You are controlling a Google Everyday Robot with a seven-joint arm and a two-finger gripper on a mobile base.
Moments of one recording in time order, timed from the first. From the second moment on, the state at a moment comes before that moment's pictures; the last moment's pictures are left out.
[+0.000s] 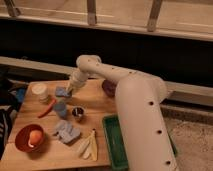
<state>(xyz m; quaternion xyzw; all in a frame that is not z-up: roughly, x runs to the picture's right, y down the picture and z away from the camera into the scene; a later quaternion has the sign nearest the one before) -0.198 -0.003 0.880 -0.40 0.02 0.68 0.61</state>
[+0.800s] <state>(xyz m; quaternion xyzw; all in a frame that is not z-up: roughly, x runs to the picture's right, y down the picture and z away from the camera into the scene) -0.267 -0.063 0.833 -0.39 -0.08 0.62 0.68</state>
